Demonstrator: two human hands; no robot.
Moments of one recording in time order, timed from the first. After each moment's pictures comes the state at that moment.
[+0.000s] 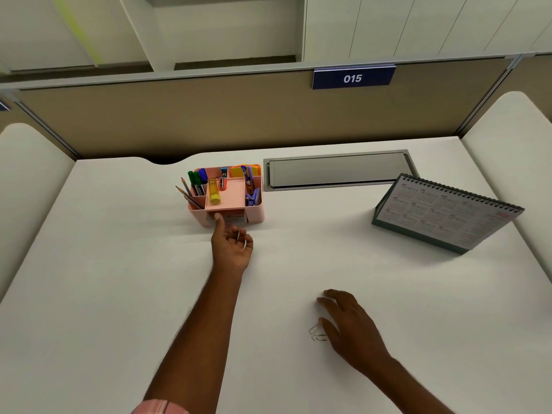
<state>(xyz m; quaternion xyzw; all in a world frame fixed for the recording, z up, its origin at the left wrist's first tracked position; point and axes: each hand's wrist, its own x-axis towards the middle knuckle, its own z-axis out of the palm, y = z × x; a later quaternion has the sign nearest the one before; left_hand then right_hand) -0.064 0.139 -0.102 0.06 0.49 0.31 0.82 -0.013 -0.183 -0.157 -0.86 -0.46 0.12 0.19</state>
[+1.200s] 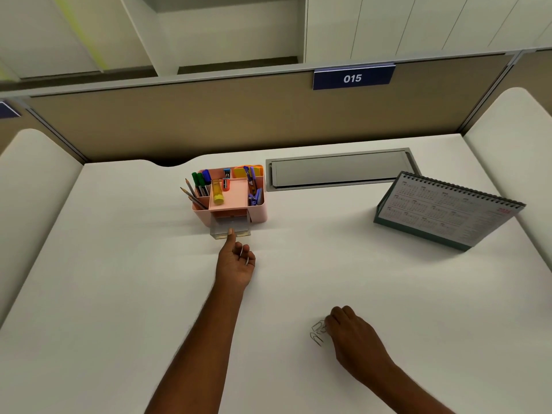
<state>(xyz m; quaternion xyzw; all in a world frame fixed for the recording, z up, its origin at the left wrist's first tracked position) -0.092 0.117 -0.108 0.09 0.54 0.27 0.79 -0.033 -0.189 -0.148 -0.85 -0.52 0.13 0.04</state>
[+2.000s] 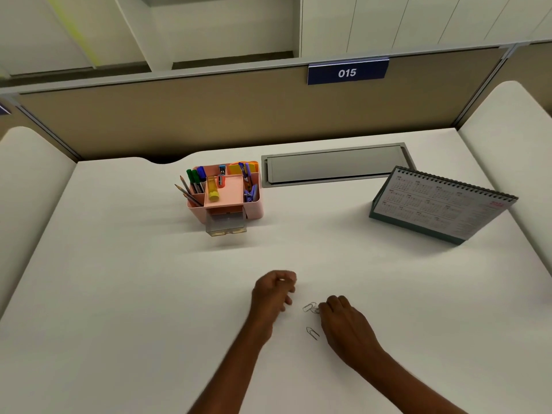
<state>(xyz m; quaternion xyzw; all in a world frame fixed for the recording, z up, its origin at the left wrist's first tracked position) -0.116 0.005 -0.110 0.56 0.48 0.05 0.67 -0.031 -0.176 -0.153 -0.86 -0.50 0.10 0.05</state>
